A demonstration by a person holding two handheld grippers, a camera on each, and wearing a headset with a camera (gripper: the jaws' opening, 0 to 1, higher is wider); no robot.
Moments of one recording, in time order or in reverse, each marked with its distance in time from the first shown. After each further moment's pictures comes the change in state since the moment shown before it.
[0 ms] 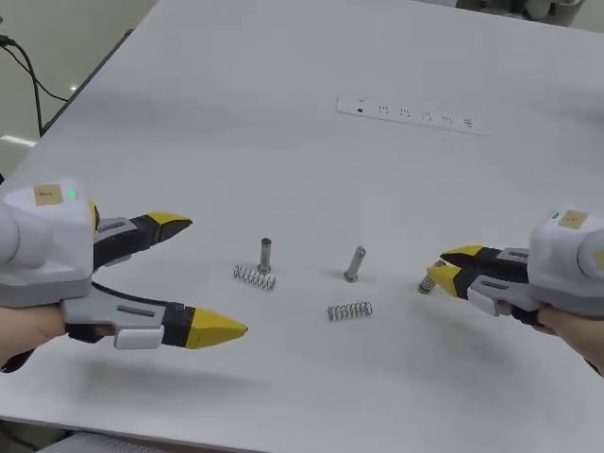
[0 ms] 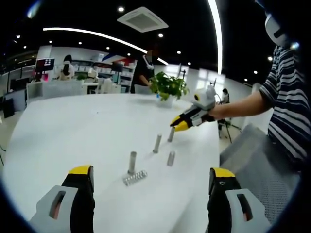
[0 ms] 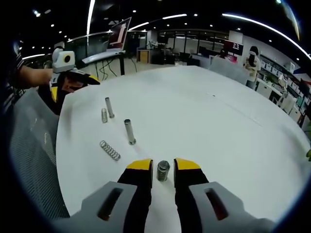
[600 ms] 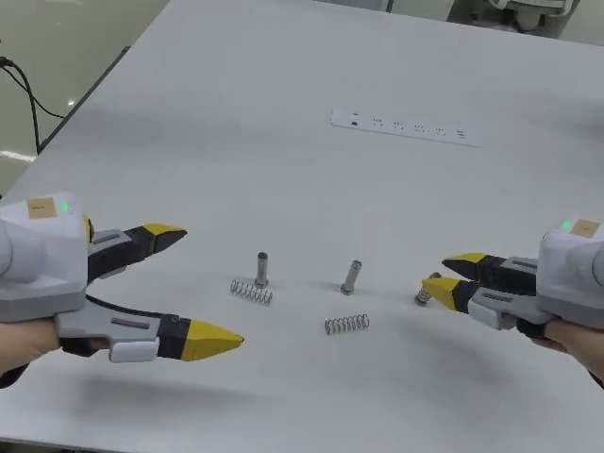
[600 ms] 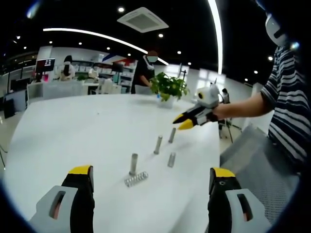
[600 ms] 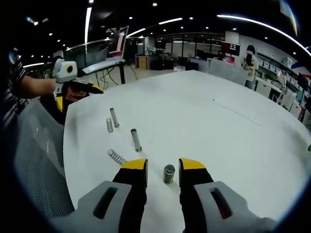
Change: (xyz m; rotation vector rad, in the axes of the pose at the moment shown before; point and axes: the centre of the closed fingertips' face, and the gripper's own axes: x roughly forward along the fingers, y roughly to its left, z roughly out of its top) left arm -0.002 0.002 0.005 0.003 0.001 0.005; right arm -0.013 0.007 0.014 0.044 -0.060 0.013
